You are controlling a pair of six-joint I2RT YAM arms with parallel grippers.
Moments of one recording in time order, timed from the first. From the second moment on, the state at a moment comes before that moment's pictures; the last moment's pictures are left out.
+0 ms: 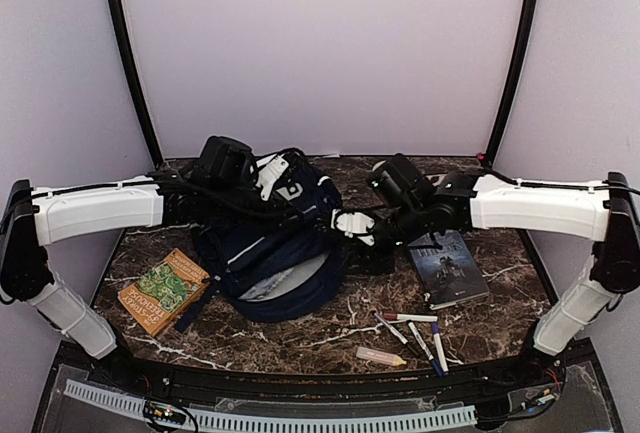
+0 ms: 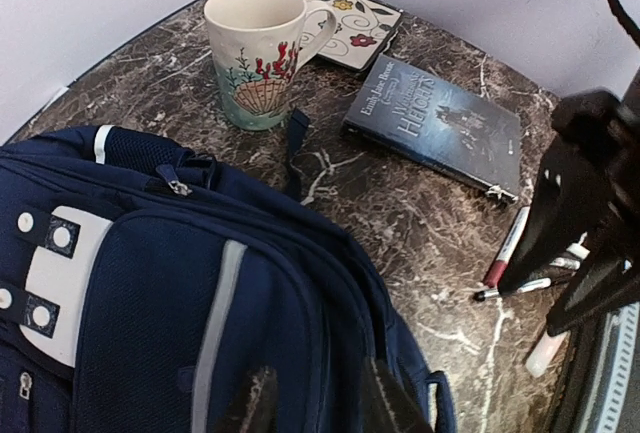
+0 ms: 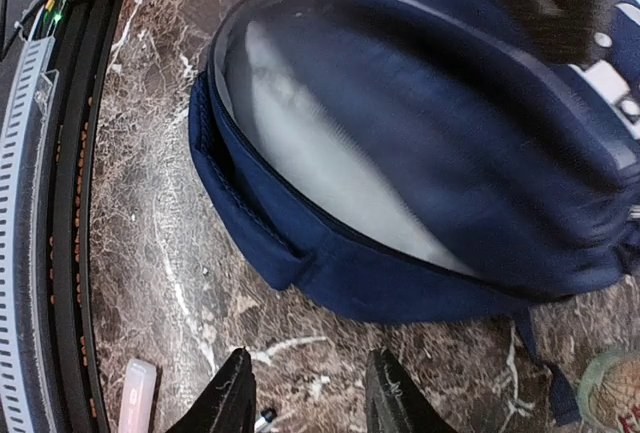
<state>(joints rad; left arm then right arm) -0.76 1.51 1.12 -0.22 0.24 0.03 0.96 1.59 1.21 -0.56 -0.30 -0.47</state>
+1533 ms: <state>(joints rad) -1.10 2.35 1.76 0.01 0.04 -0.96 -0.10 1.72 1.07 -0.90 -0.38 -0.49</state>
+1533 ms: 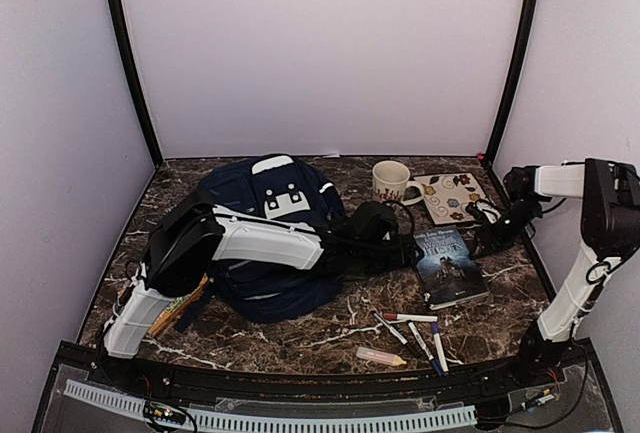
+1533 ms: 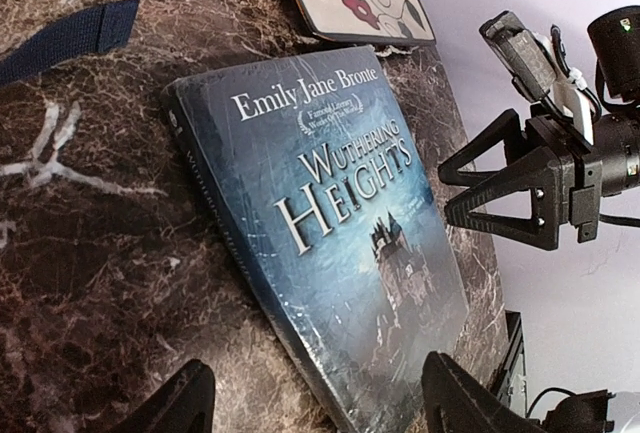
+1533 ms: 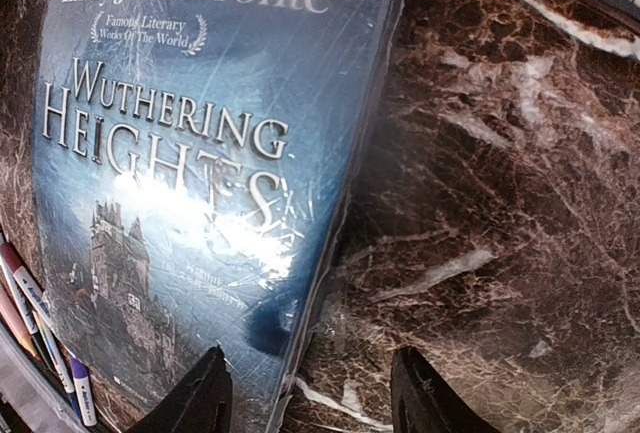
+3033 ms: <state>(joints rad) -1.07 2.58 1.96 0.17 0.11 -1.32 -0.03 1.86 1.14 -0.95 -0.46 -0.51</state>
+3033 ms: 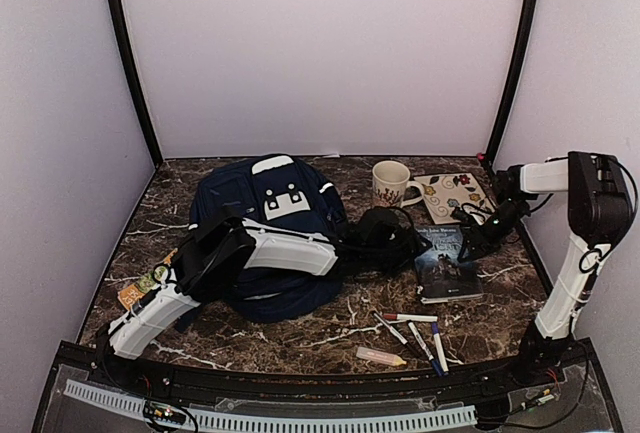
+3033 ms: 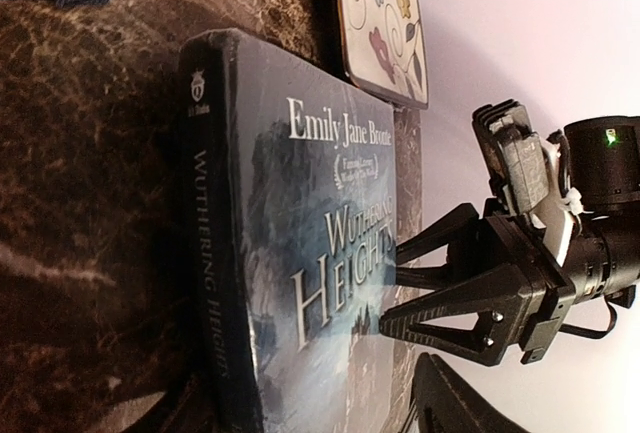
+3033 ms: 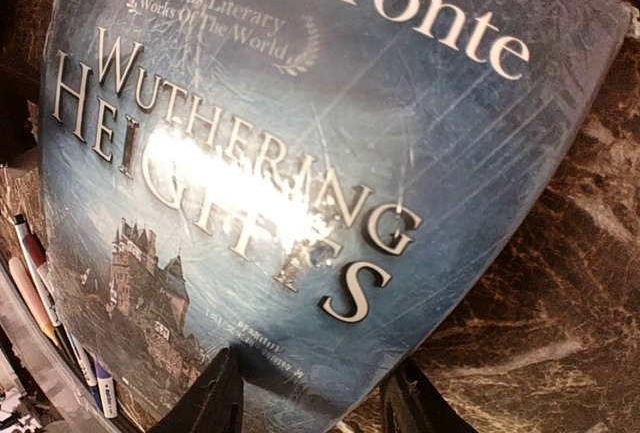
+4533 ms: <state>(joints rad) -1.10 2.51 1.69 0.64 0.28 -1.07 -0.14 1.52 1.09 -1.09 -0.49 -0.54</state>
